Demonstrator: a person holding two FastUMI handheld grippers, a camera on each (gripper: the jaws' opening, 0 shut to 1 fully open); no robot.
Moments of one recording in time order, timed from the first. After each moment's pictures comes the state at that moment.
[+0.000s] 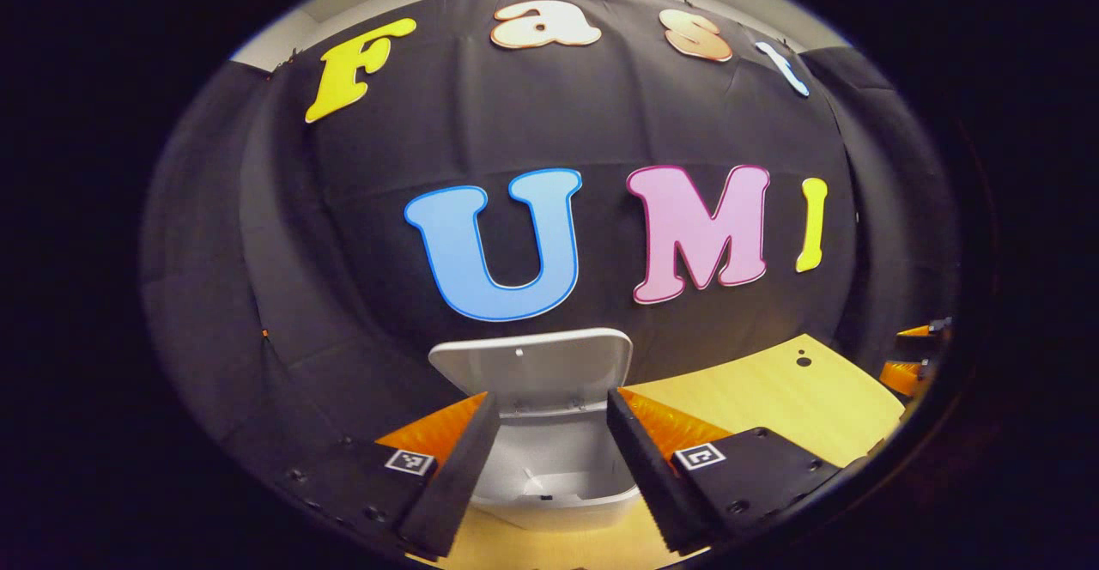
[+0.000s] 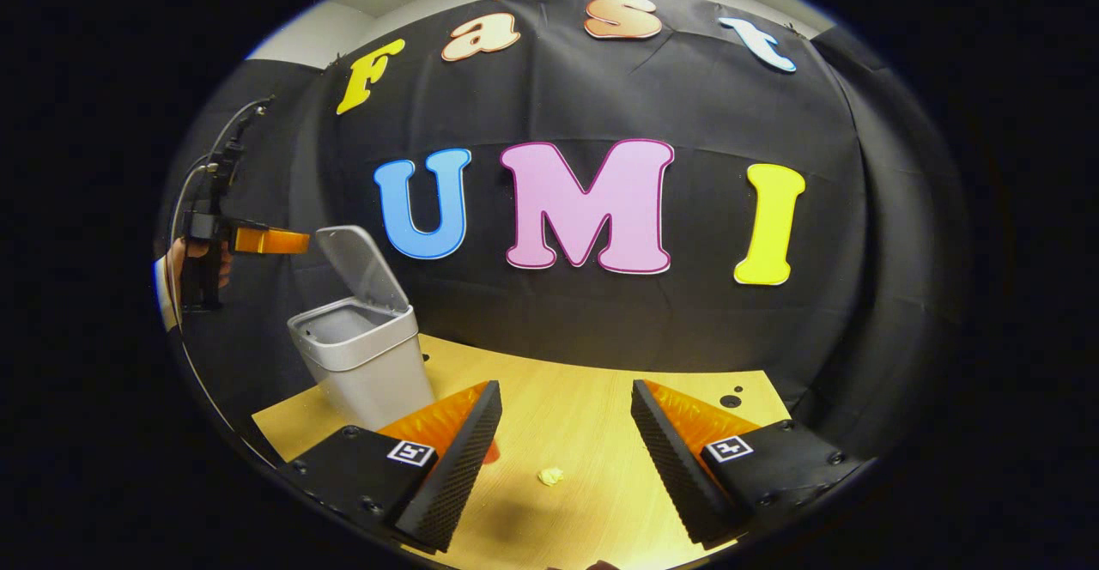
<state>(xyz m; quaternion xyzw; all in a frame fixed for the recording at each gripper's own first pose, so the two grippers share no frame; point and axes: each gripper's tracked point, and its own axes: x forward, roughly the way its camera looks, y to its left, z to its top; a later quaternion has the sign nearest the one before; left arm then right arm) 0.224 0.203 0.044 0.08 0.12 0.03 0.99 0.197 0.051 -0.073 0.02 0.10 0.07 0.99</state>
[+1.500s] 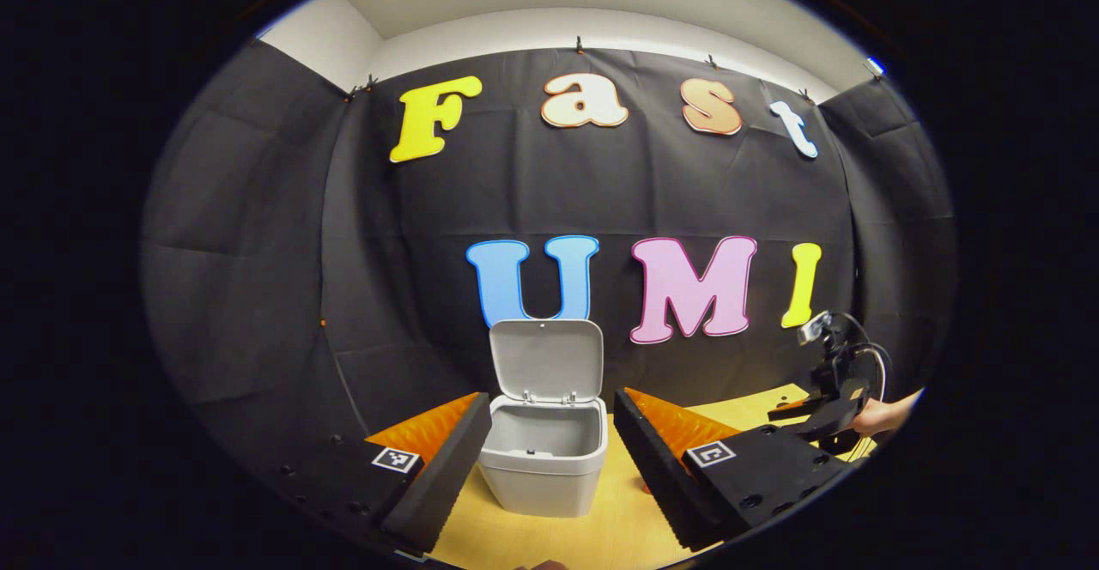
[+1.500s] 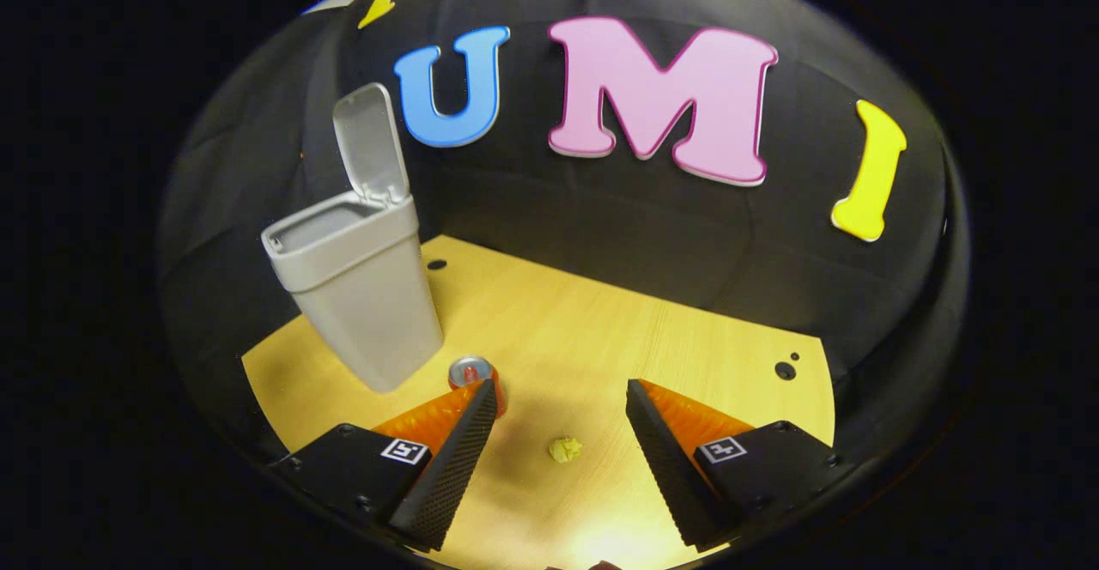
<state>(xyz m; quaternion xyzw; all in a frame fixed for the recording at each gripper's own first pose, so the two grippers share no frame) 0.076 0.182 0.080 0.03 0.04 0.11 0.99 0.282 0.096 -0.220 -0.05 0.30 0.14 0.94</state>
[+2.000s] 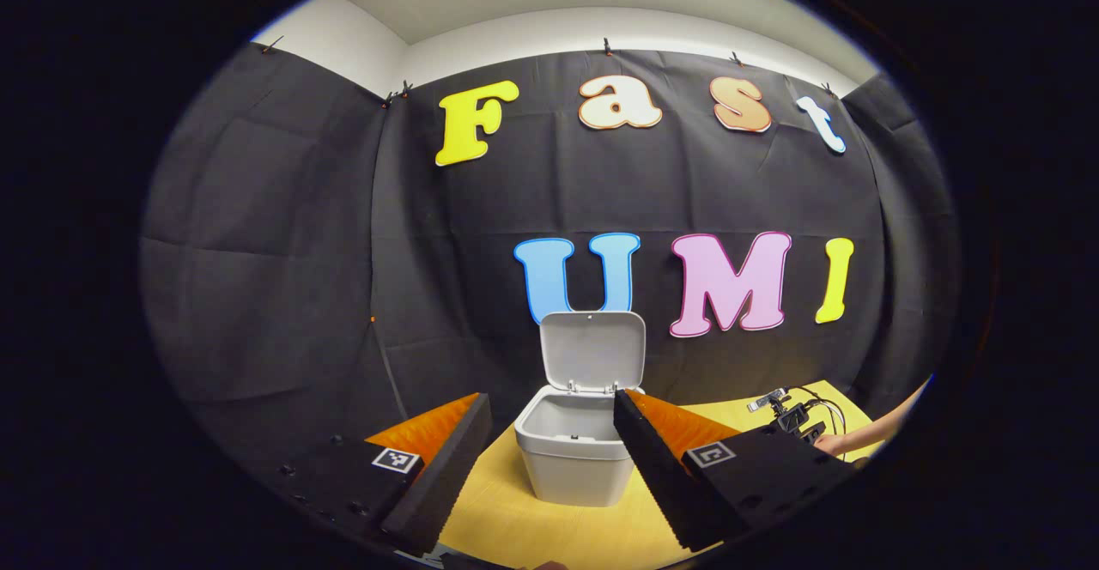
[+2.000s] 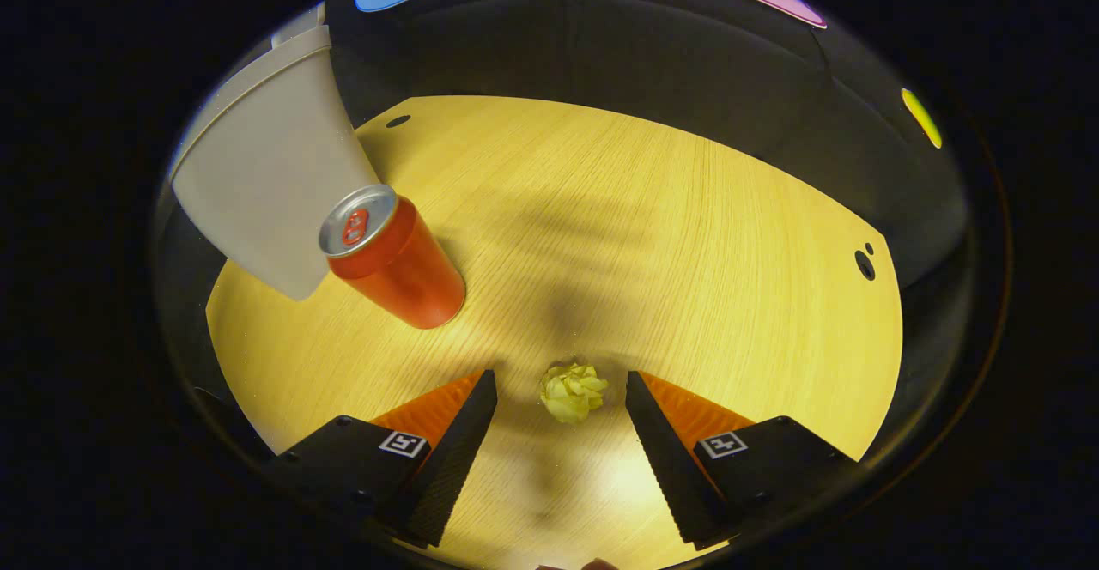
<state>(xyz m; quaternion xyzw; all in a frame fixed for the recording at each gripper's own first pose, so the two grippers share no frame) 0.031 0.206 0.077 0.04 0.06 0.18 0.98 0.285 0.091 -0.403 -0.06 0.50 0.13 0.86</state>
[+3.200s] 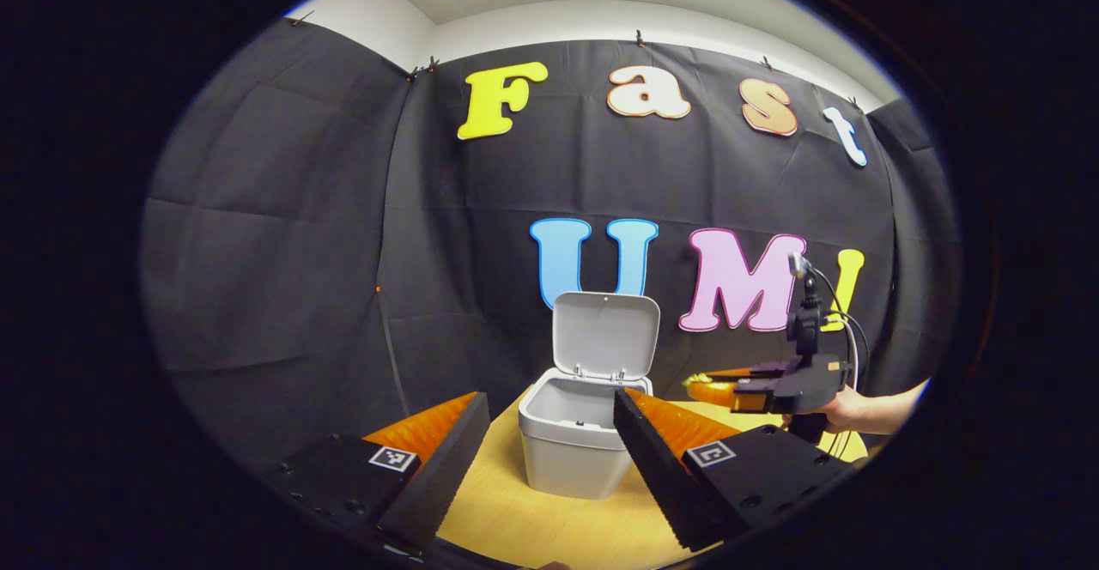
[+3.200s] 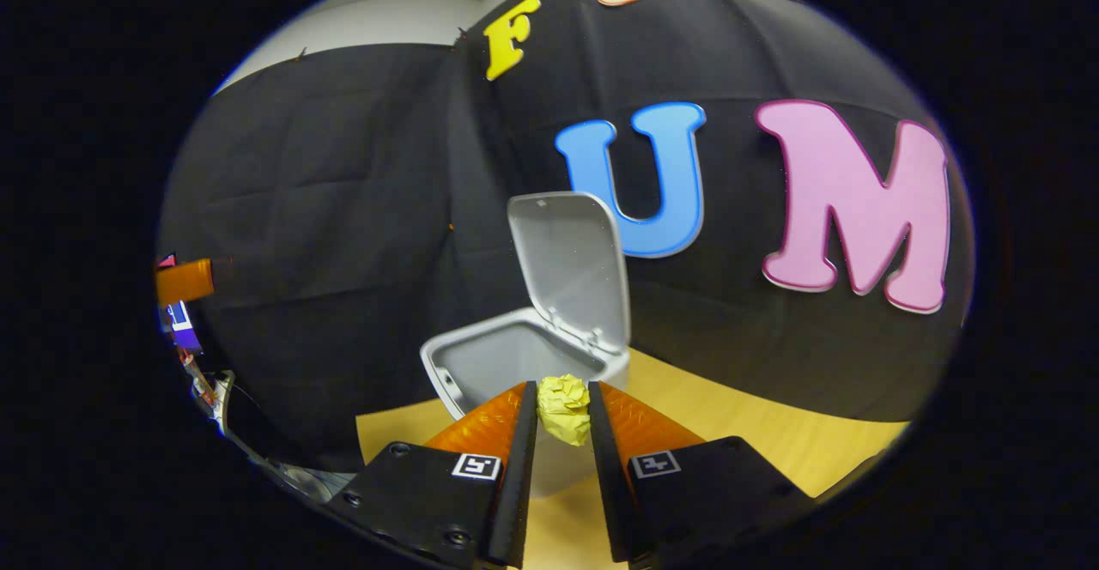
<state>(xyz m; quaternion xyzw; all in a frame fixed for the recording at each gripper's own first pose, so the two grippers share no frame) 0.028 0.224 0.064 -0.01 0.07 0.19 0.98 0.295 0.235 -0.106 0.02 0.12 0.41 0.90</state>
